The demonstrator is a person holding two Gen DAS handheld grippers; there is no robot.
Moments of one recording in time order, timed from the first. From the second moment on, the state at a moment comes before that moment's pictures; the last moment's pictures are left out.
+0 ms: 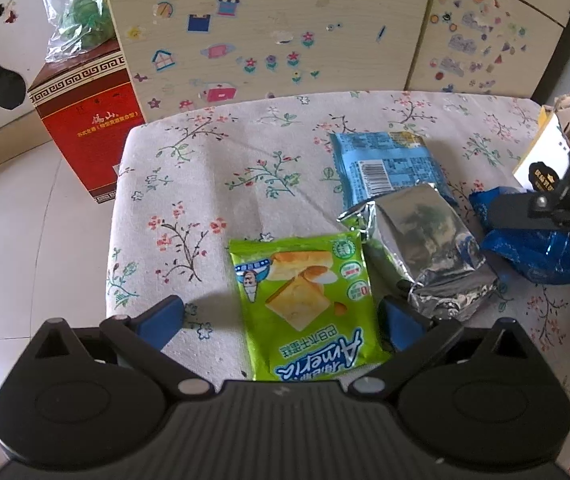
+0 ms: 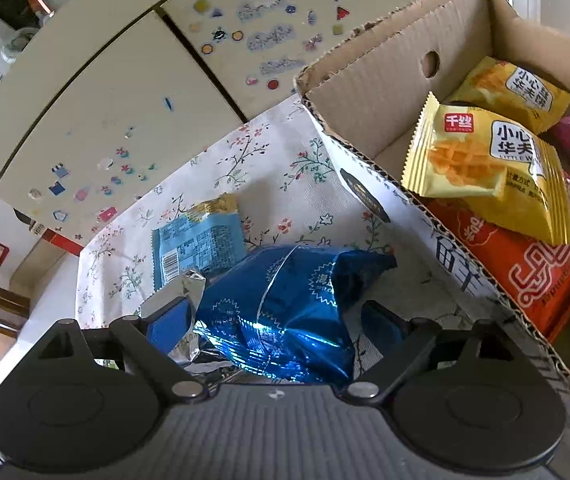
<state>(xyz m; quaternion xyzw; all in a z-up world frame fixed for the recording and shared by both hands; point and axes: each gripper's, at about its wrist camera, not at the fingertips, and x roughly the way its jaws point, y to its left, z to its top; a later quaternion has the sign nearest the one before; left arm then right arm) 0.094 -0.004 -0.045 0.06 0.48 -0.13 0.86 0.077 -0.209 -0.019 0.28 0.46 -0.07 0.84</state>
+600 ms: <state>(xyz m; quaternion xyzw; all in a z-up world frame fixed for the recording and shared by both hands) 0.087 0.004 -0.019 0.04 0.44 -0.12 0.89 0.061 -0.213 -0.005 0.27 0.45 -0.05 0.85</state>
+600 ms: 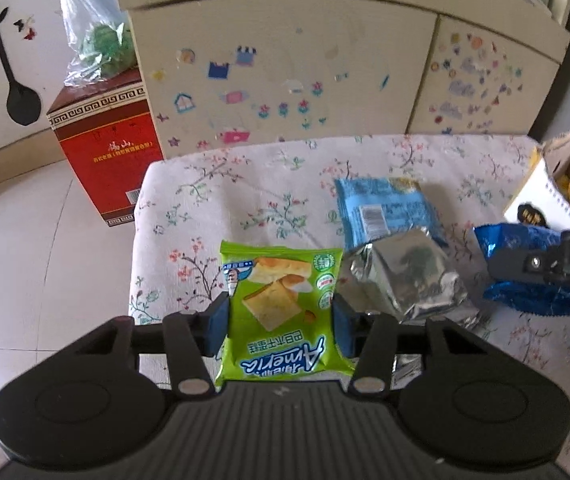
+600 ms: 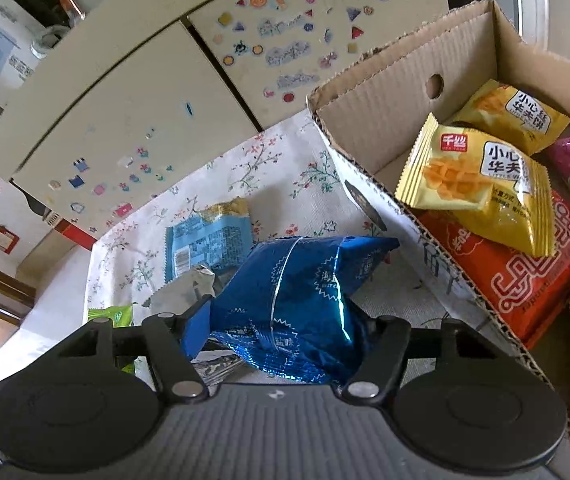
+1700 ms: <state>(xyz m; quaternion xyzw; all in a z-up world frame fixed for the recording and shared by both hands) 0.068 -0.028 0.039 -0.01 0.37 -0.15 0.91 0.008 -0.229 0.083 0.26 0.36 0.01 0.90</state>
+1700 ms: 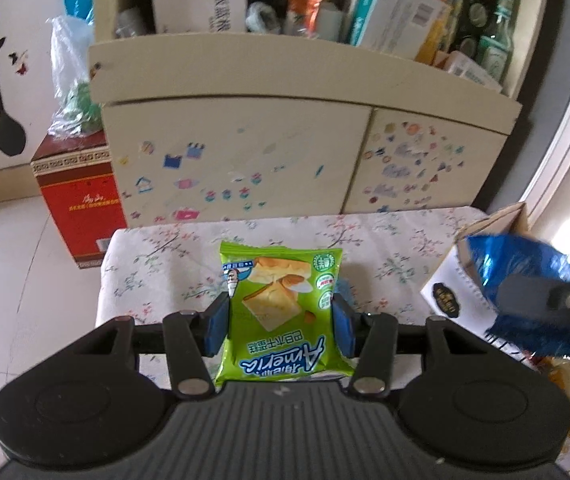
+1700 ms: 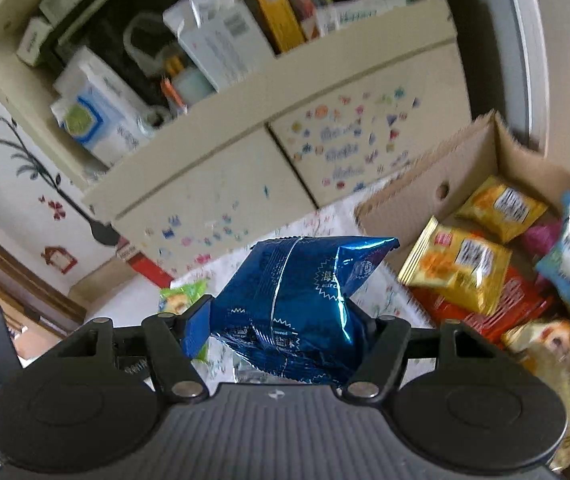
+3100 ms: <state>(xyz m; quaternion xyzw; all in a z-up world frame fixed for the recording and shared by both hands) 0.020 -0.200 0.055 0.03 0.32 -0.37 0.87 -0.055 -0.349 0.106 0.35 0.28 -0.16 0.88</state>
